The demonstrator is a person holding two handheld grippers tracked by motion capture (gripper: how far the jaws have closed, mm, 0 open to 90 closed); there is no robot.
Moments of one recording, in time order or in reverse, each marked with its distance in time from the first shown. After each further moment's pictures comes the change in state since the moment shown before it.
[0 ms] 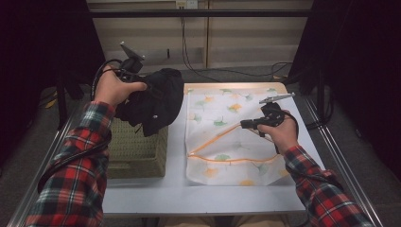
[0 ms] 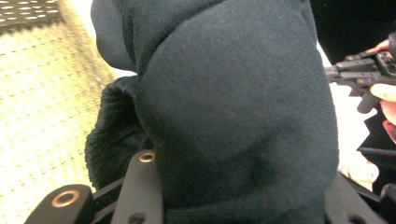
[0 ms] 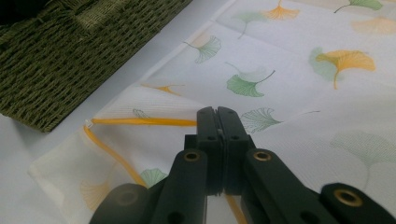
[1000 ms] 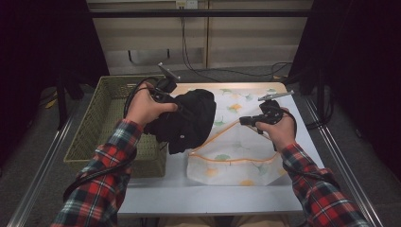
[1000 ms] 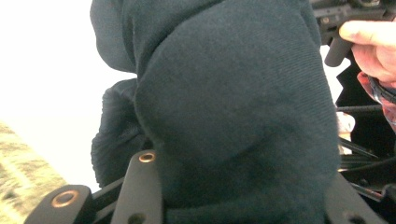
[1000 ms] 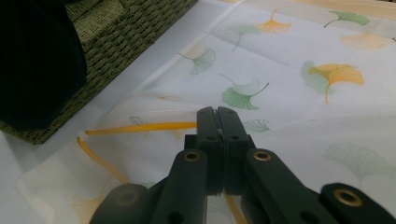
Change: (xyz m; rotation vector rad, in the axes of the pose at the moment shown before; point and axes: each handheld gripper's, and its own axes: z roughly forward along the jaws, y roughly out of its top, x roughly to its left) left arm -0.048 -0.020 0.074 0.108 -0.131 0.141; right arm 0.003 0.008 0.002 -0.026 -0.032 -0.007
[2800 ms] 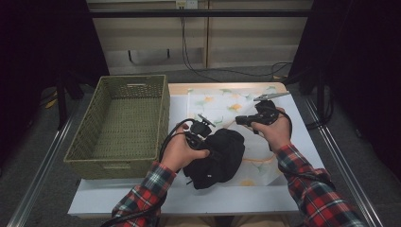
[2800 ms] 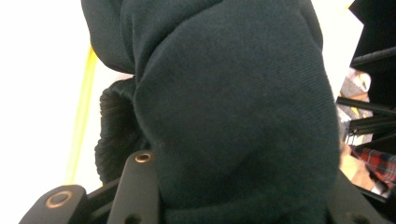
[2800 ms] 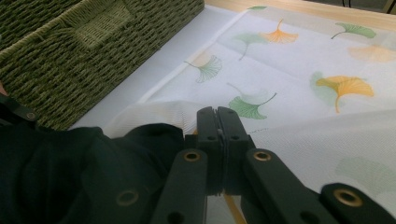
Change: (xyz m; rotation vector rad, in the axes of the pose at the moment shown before) left arm -0.052 -0.054 0.119 0.048 -0.007 0.191; right arm 0.012 0.002 0.007 -0.025 -0.004 -0.019
